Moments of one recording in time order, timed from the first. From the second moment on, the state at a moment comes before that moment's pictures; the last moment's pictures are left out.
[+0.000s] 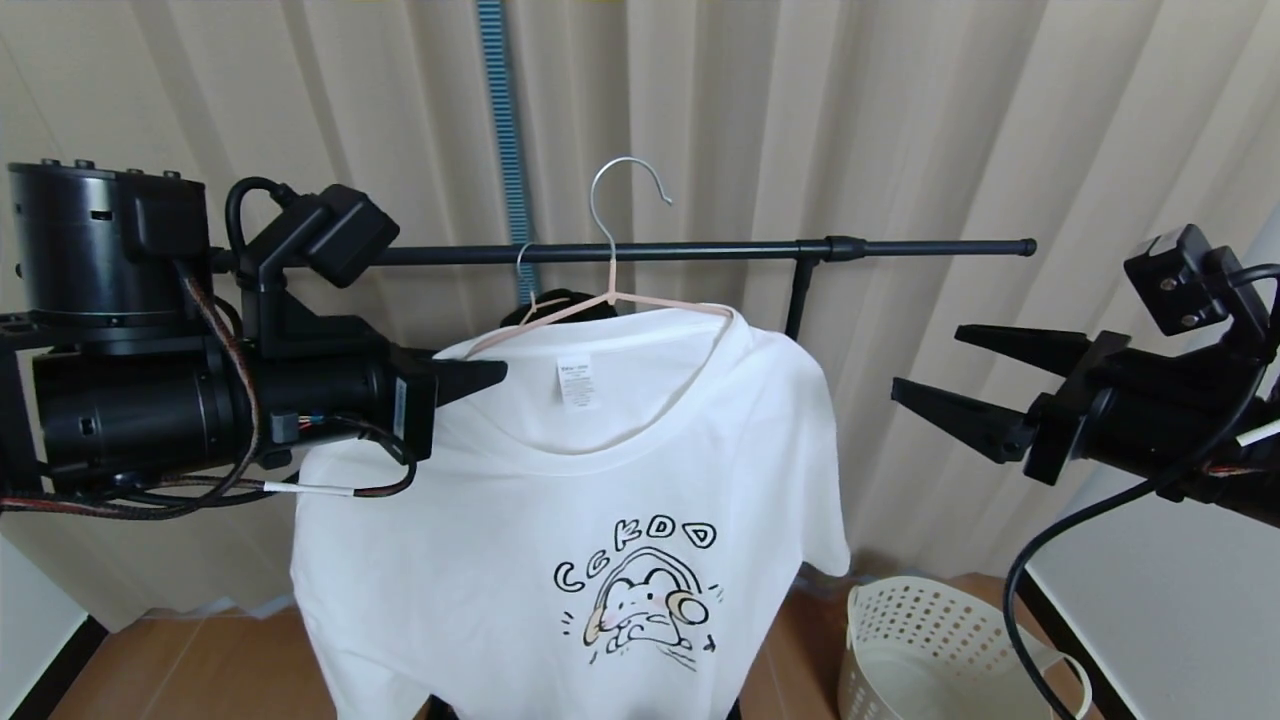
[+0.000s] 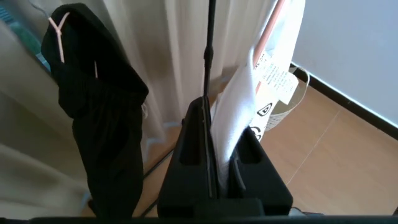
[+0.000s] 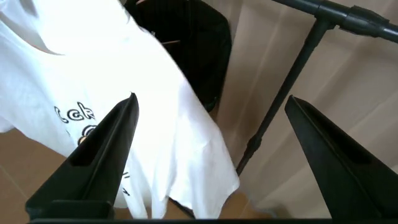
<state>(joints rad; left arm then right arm) -0.39 1.49 -0.94 -0.23 -0.32 0.14 0.24 1.44 -0.63 -0.68 0.43 -0.08</state>
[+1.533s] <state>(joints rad) -0.46 1.90 -1.28 -0.23 0.07 -0.10 0.24 1.41 -0.66 -0.67 0.41 -0.07</state>
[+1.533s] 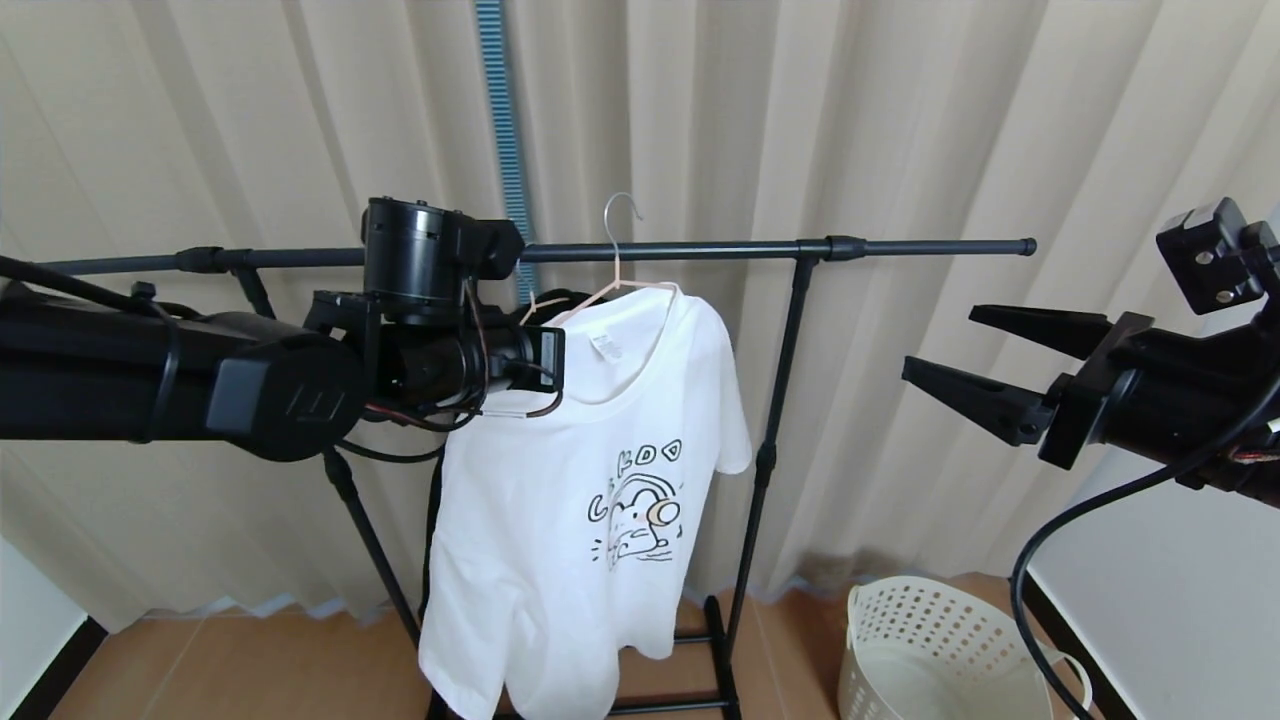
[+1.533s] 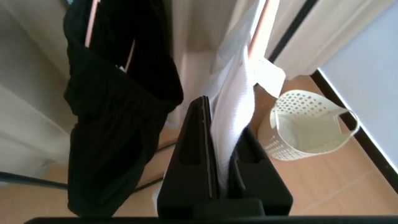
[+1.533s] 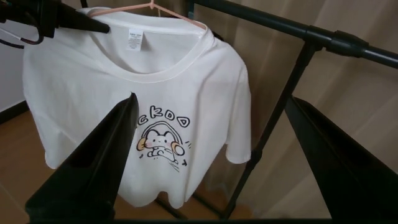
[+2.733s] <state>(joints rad) -0.41 2.22 -1.62 -0.23 0.12 -0.16 0.24 1.43 -0.65 -0.67 0.41 -0.07</state>
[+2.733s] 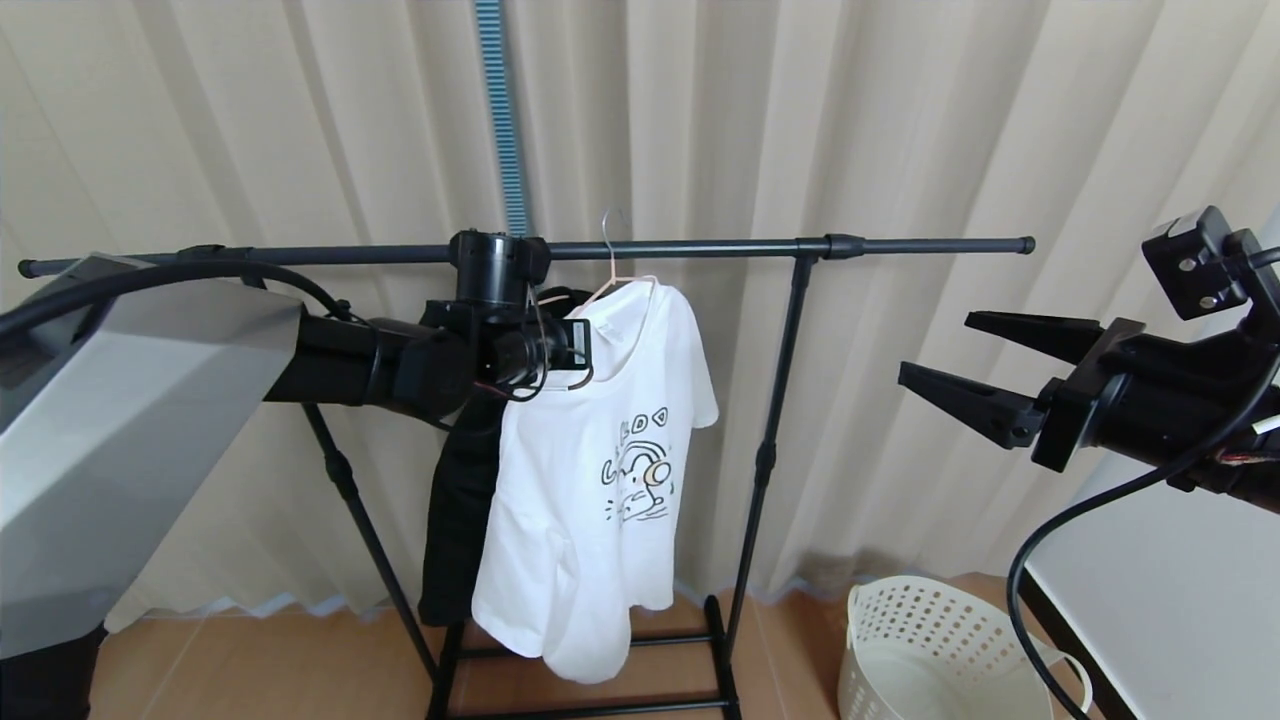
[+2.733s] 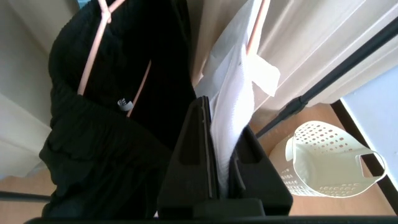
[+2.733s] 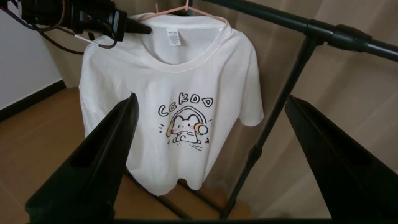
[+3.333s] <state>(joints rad) -0.40 2.25 -1.61 -0.23 0.12 -0.17 0.24 1.44 -0.66 -0.68 0.40 -0.07</state>
